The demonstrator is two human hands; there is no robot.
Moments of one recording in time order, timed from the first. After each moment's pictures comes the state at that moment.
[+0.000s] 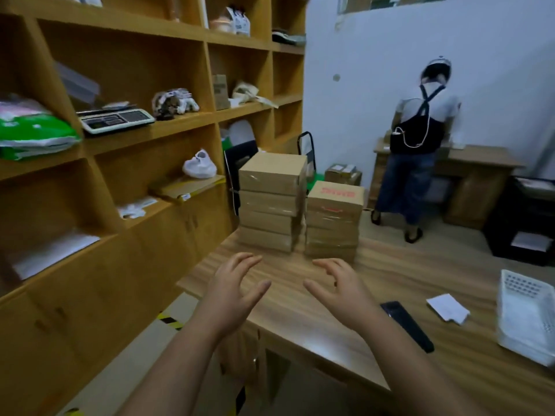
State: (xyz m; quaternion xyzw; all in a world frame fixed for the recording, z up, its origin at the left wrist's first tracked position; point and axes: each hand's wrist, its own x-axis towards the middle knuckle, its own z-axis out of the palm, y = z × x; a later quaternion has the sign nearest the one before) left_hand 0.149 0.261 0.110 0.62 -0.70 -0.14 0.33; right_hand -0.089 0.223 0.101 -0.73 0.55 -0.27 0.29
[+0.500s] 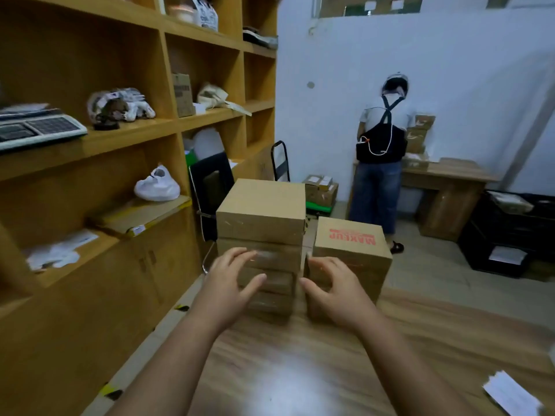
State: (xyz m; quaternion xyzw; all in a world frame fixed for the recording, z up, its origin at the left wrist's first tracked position) left_hand 0.229 -0.060 0.099 0.58 -0.73 -0.13 0.35; right_hand -0.005 -0.052 0.112 -0.70 0.61 -0.30 0.23
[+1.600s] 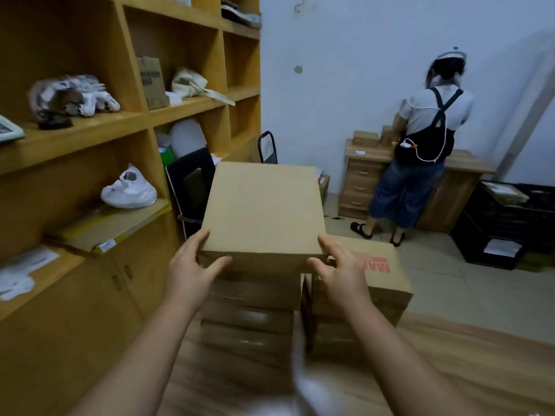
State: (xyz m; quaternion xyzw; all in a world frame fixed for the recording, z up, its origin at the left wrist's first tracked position) left_hand 0.261 -0.235 0.105 0.62 -0.60 -0.18 0.47; right_hand -0.005 -0.216 0.106 -0.61 0.64 -0.44 0.19
